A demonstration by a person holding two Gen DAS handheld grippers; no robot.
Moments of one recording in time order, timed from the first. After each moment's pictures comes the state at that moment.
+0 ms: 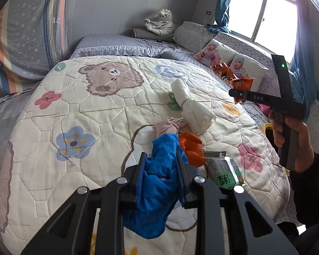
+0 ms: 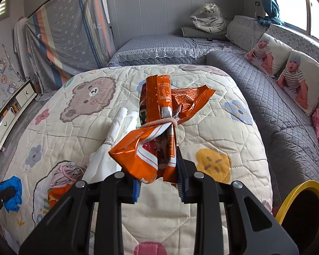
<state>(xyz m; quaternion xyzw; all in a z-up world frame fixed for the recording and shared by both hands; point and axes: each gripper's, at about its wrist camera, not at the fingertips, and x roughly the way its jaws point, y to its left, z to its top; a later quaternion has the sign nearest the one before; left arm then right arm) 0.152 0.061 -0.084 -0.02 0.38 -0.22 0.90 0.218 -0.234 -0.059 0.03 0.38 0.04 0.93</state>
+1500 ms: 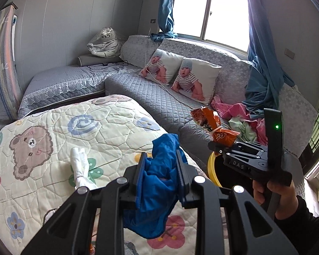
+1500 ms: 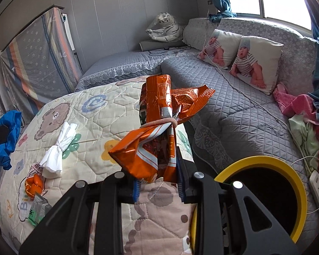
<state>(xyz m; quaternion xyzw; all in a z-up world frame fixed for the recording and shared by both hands) 0.169 -0.169 0.009 0.04 0.31 -0.35 0.88 0.127 -0.396 -0.045 0.10 0.33 -0.06 0.94</state>
